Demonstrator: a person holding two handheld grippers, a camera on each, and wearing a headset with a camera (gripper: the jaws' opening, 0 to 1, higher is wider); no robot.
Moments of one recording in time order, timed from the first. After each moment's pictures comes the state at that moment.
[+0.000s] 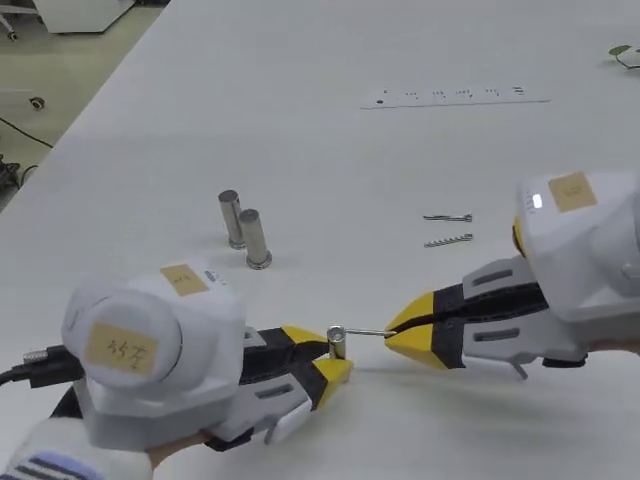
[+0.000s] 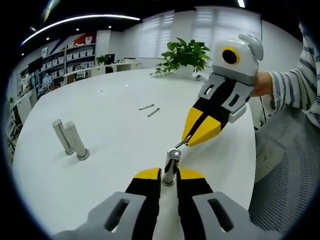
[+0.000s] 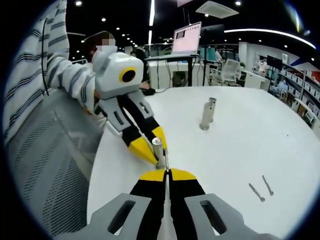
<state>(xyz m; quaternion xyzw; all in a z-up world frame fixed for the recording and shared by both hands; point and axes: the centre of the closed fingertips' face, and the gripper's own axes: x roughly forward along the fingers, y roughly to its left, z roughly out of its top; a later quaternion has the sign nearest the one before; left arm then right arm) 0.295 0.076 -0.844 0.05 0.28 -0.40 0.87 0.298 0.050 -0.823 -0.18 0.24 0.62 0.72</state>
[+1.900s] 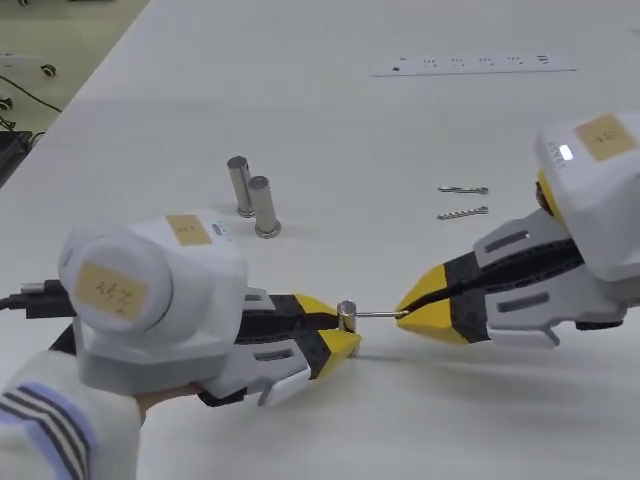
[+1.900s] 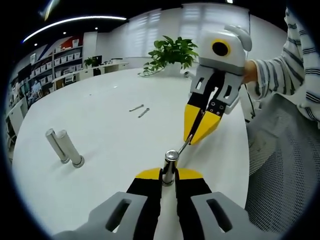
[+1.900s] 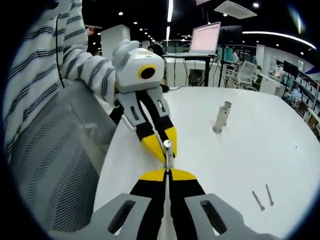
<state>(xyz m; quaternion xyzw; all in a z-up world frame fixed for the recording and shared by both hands) 0.288 0.071 -0.840 0.08 0.28 -0.45 0.85 0.283 0.047 -0.817 -0.21 0.24 0.66 0.68</state>
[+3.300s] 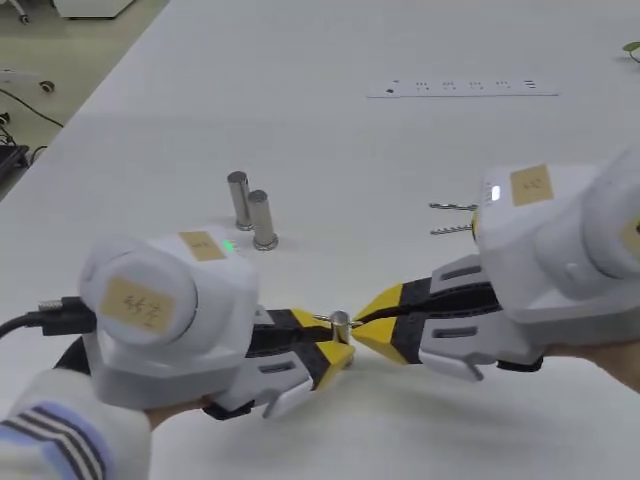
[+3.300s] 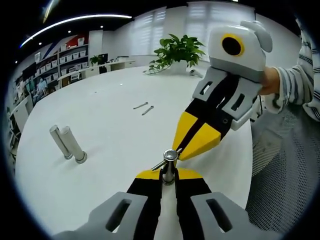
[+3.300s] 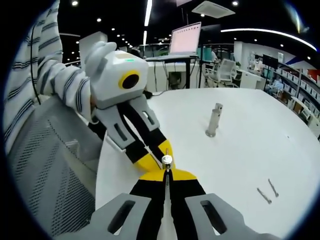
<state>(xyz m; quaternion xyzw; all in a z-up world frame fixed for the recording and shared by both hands) 0.286 0.074 -0.842 0.08 0.29 -0.42 0.86 0.282 0.078 -0.821 -0.18 0.24 0.60 0.74</state>
